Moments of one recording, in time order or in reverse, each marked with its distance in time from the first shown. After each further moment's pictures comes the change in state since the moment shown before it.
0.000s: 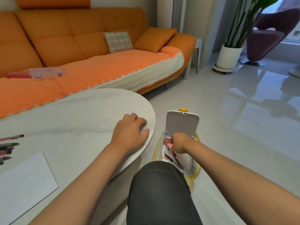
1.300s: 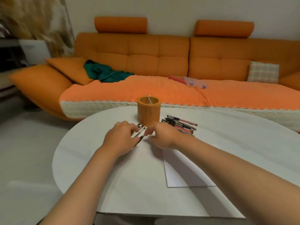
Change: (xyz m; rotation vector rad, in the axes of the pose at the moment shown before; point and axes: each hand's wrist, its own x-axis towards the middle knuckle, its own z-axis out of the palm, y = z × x) left_hand -0.358 -0.306 -0.237 0.098 0.172 -0.864; right_hand -0.146 -0.559 0.070 -0.167 0.018 -1.193
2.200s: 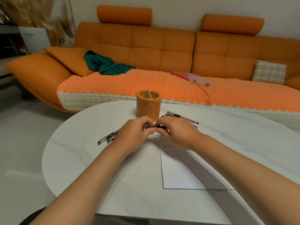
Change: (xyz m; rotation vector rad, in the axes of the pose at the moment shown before) left_hand 0.010 0.033 0.029 -0.422 0.044 0.111; right_hand -0.025 0.044 -0.006 -0.137 0.221 -0.209
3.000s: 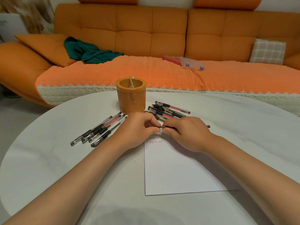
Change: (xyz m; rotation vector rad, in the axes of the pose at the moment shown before) left_hand 0.033 0.021 0.051 -0.139 -0.168 0.057; right_hand -0.047 0.056 0.004 -0.096 -0.063 0.150
